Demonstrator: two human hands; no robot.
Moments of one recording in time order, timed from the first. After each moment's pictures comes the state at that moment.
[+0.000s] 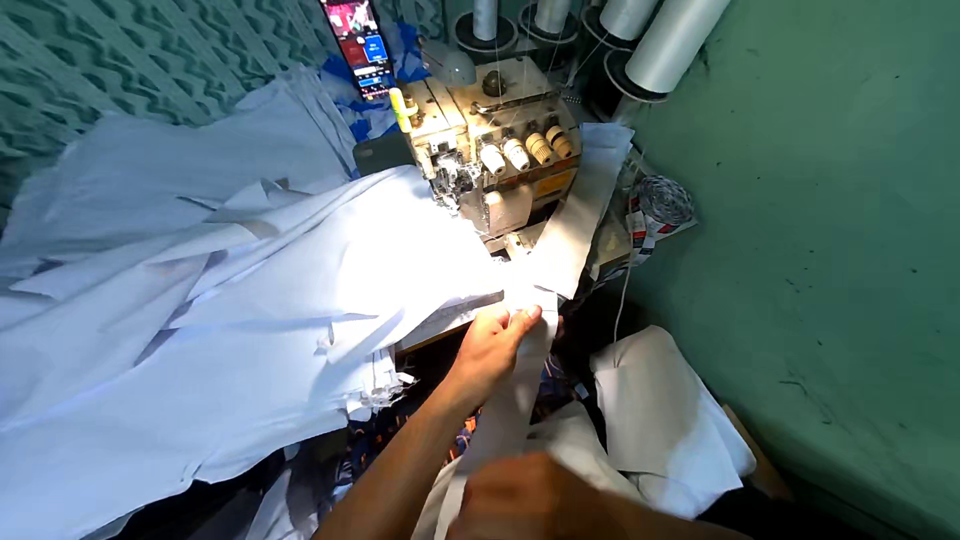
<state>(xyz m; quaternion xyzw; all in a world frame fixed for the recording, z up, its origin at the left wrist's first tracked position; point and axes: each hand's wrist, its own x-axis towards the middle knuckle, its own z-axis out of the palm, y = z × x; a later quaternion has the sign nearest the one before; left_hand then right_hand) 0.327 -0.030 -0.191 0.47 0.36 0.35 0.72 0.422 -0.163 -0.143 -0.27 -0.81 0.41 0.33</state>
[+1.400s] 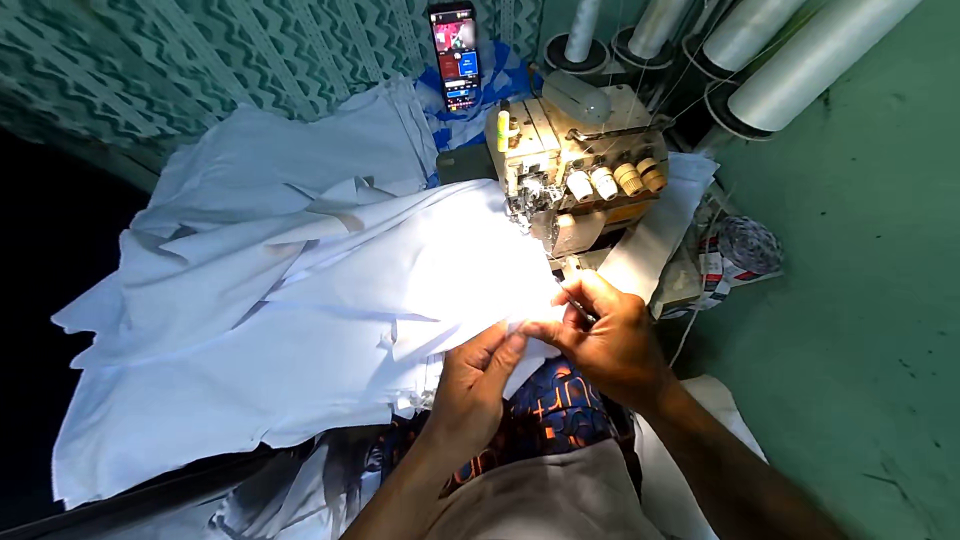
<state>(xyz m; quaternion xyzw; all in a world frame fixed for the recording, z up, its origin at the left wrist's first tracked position) 0.257 -0.050 -0.169 0.54 0.36 0.54 0.53 0.445 -0.011 -0.139 -0.51 -0.71 0.28 0.40</state>
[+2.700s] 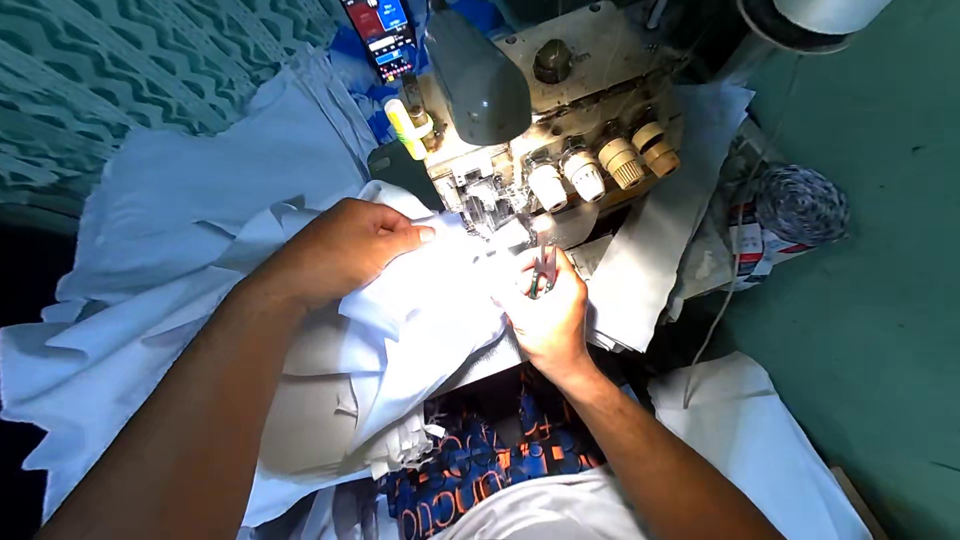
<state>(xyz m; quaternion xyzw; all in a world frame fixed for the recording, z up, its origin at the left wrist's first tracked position) 0.203 0.150 -0.101 0.66 0.65 0.09 0.37 0.399 0.060 -0.213 -0.53 -0.43 0.37 0.63</state>
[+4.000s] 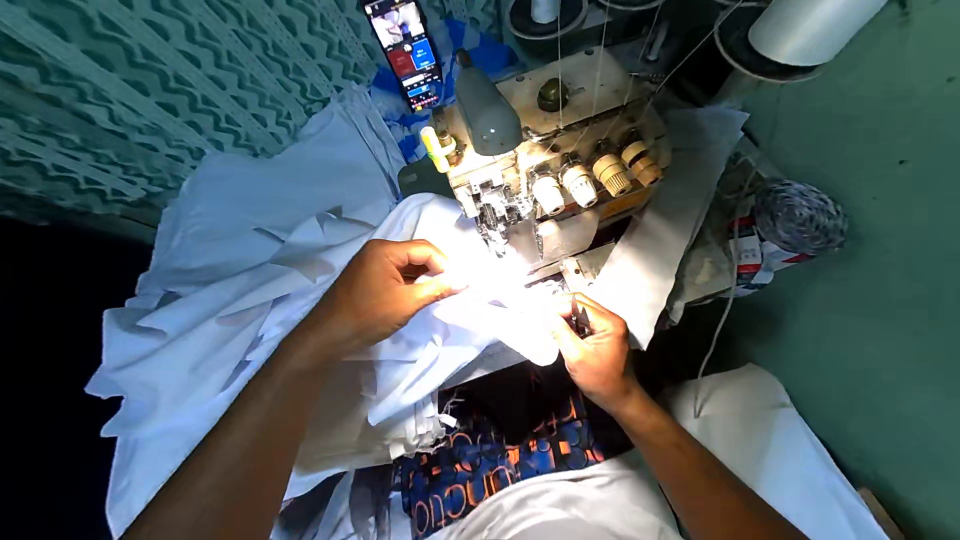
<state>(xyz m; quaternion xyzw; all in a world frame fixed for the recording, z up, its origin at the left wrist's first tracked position) 0.196 0.097 -0.108 0.77 0.45 0.26 0.38 0.452 0.018 -0.233 -0.49 -0.57 0.32 0.58</state>
